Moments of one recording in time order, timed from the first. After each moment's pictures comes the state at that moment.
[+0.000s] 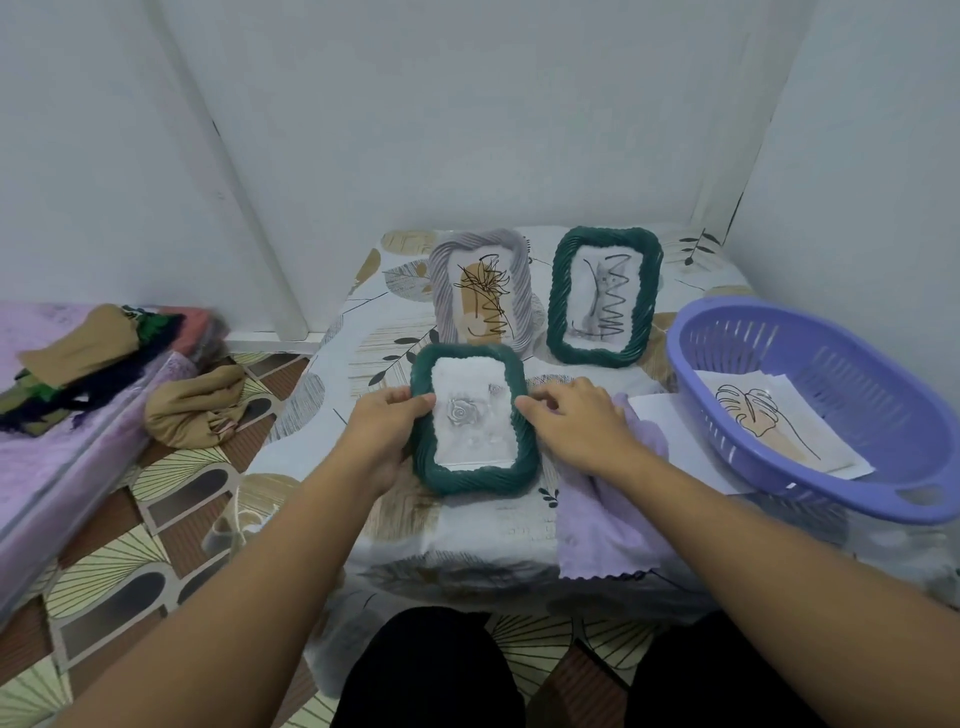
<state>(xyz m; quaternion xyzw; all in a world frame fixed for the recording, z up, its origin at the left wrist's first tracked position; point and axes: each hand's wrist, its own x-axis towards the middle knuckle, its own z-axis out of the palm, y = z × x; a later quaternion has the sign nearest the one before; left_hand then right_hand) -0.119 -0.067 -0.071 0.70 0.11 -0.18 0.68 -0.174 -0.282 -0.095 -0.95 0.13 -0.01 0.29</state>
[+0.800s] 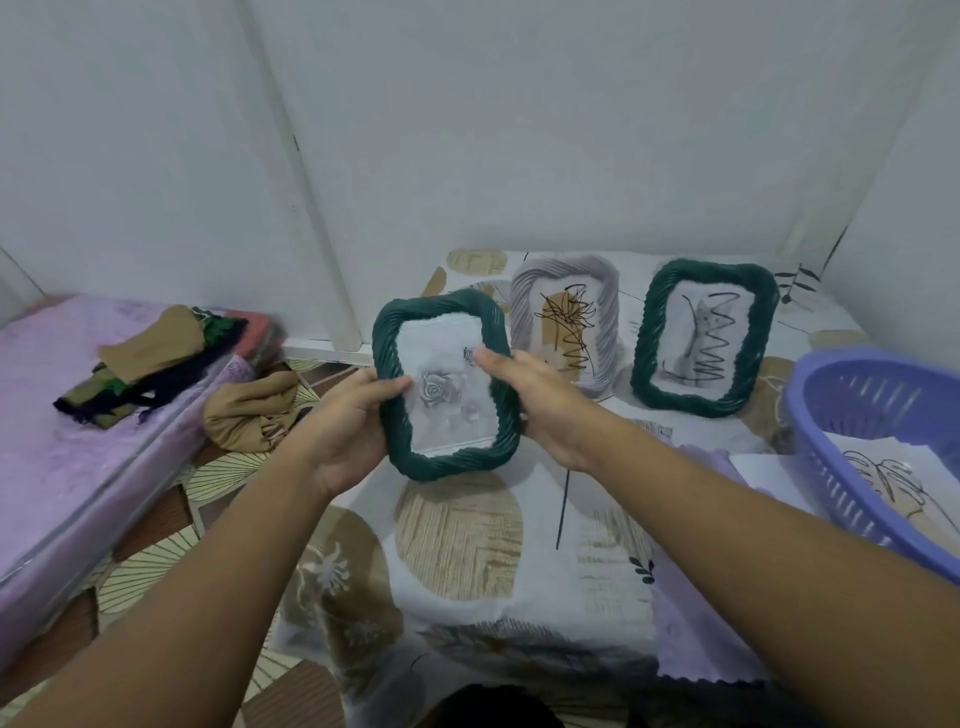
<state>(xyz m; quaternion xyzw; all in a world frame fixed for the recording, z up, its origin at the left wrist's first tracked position) -0.048 0.035 -0.055 0.58 0.00 -0.21 0.79 -0.072 -0.187 -0.059 -0.67 0.03 0.11 0.73</state>
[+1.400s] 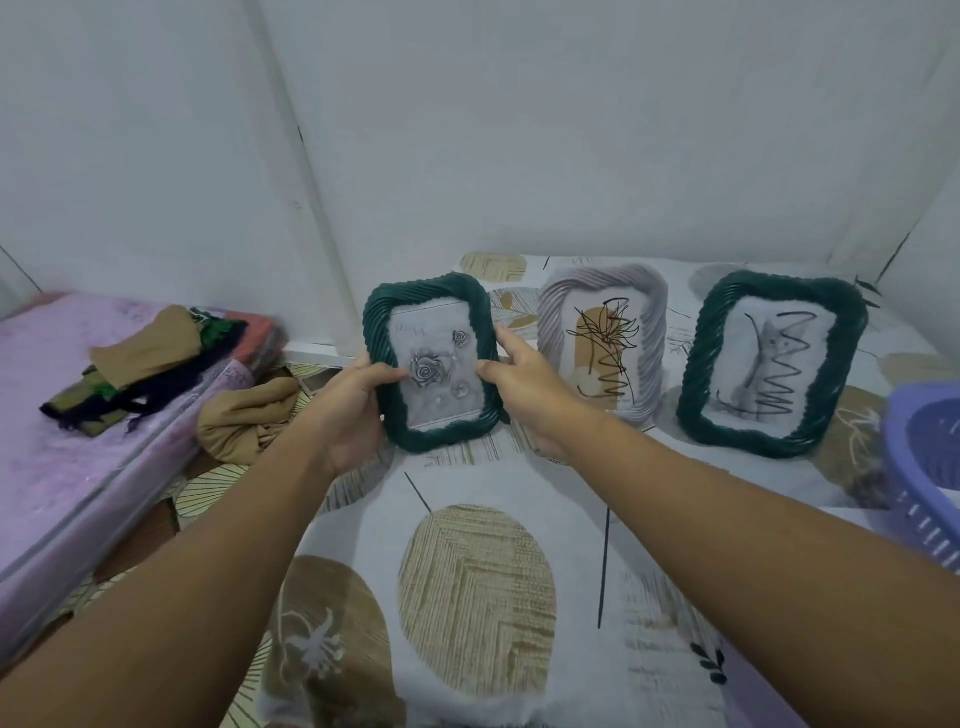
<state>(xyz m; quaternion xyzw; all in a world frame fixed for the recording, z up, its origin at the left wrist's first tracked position) 0.043 0.039 -0.082 0.60 0.03 -0.18 0.78 0.017 -0.164 -0.080 -0.73 0.05 0.06 0.68</state>
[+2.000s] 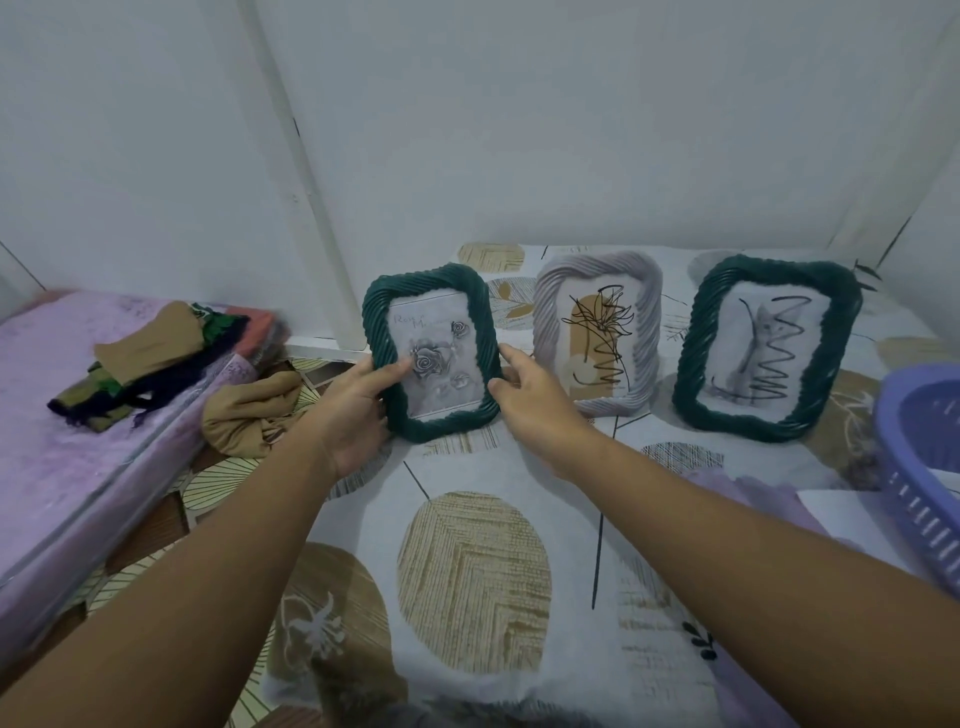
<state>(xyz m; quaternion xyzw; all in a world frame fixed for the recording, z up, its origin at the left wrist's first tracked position) 0.027 0.036 -0.086 0.61 0.05 -0.17 0.77 -0.026 -0.168 -0.080 -0.79 0.03 0.02 0.62</state>
